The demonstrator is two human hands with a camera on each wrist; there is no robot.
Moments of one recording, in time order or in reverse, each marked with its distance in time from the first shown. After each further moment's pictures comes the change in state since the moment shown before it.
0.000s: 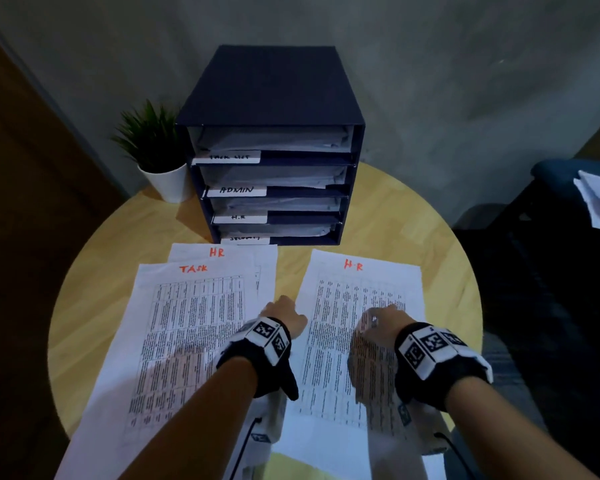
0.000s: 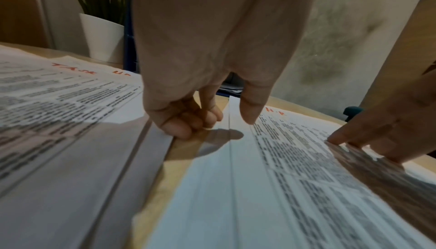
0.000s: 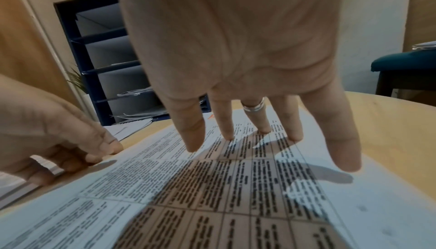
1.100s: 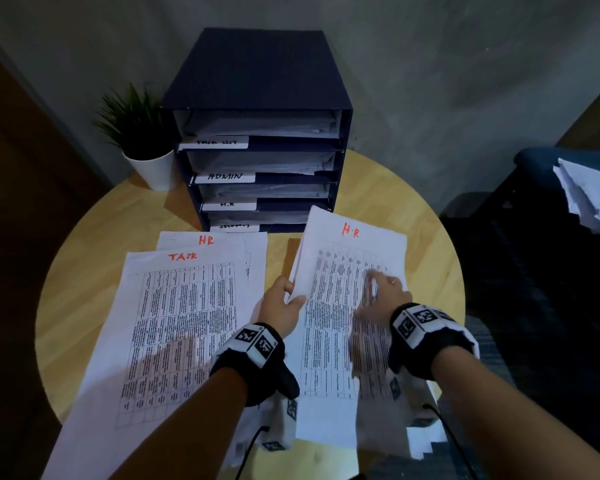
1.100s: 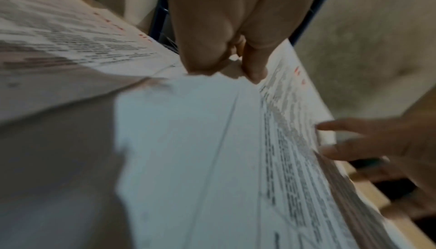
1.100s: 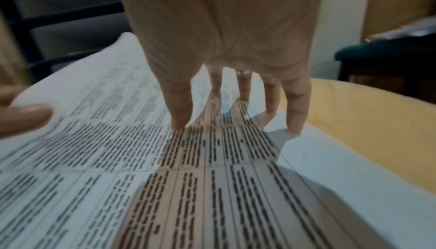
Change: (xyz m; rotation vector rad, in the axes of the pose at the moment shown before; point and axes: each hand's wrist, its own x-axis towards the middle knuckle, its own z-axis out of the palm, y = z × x) left_hand -0.011 -0.011 0.027 -0.588 0.196 0.278; right_hand 0.008 0.021 0.004 0.235 0.194 0.021
